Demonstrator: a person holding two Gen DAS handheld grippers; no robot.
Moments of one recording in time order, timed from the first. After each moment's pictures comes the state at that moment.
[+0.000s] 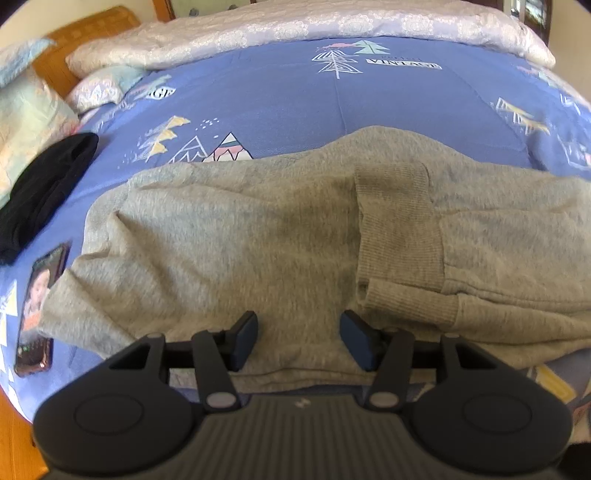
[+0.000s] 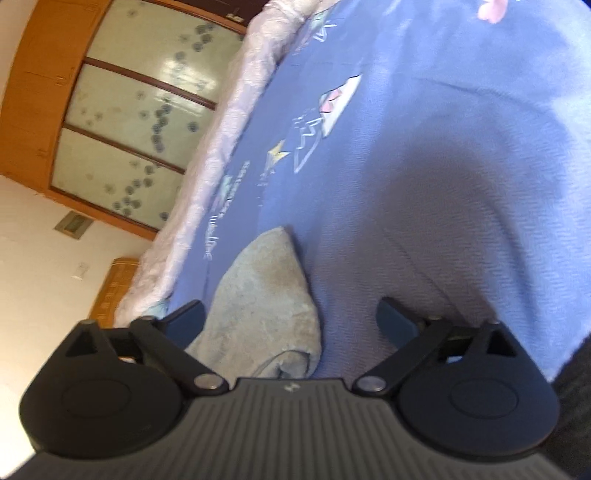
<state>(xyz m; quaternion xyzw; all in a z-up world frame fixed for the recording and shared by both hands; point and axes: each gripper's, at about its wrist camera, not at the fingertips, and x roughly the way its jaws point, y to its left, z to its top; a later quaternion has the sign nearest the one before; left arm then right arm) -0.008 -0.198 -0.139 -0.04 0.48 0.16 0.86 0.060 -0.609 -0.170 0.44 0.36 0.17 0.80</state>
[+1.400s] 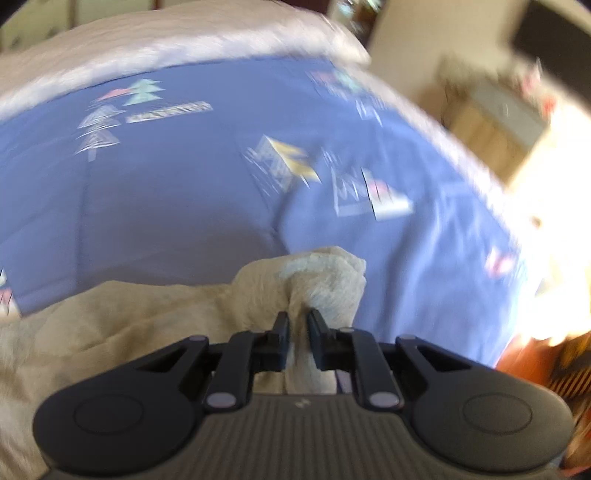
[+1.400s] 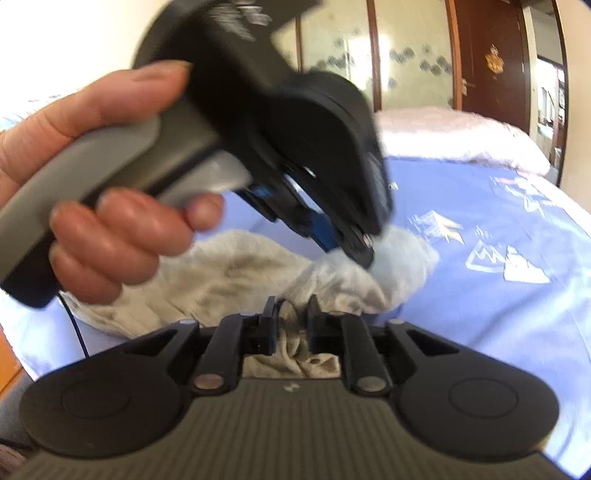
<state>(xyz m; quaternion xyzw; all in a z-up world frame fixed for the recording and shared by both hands) 0.090 -0.295 -0.044 -0.09 0.46 -0.15 0.87 0.003 -0.439 -0.093 -0.05 0.24 0.30 0.92</state>
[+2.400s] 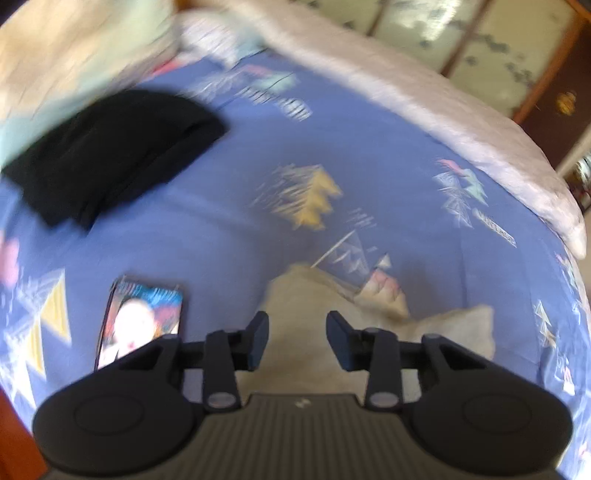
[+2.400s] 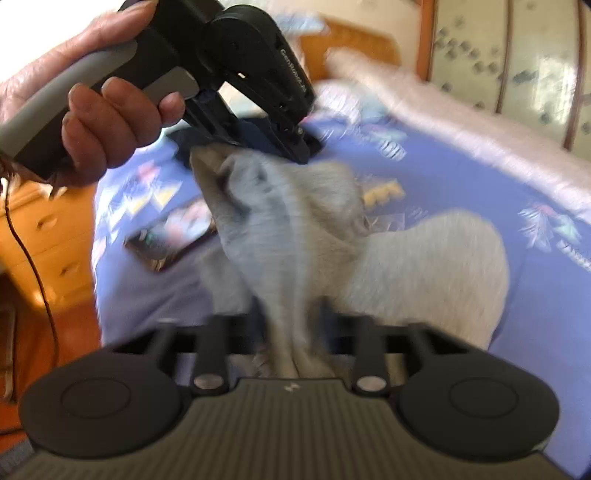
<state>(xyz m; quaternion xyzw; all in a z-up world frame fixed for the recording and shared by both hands) -0.031 0.064 -0.078 -0.30 0.40 0.19 0.85 -0.019 -0.225 -0.109 -0.20 0.27 0.53 0.78</state>
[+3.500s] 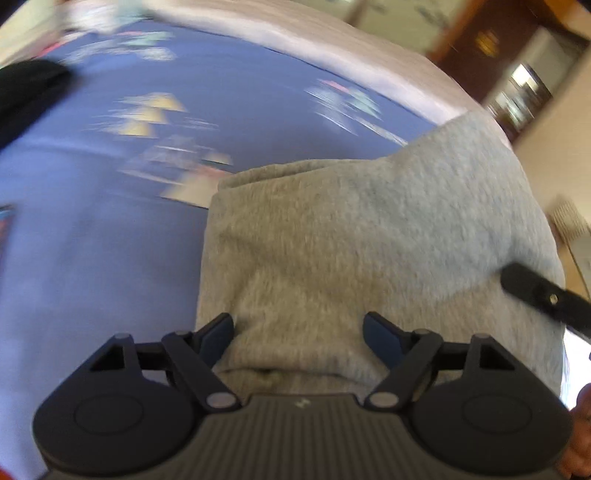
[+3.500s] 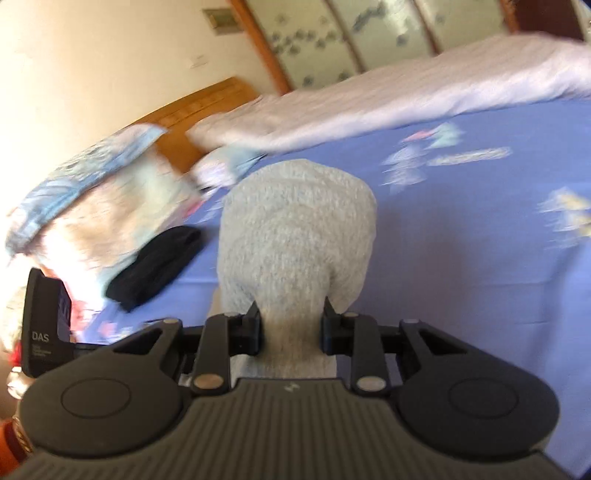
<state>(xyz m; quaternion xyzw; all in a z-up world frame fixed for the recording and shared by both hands) 0.010 -0.126 -0.106 -0.24 0.43 0.03 0.87 0.082 -0.398 -0.041 0.08 0.34 0.40 0.85</state>
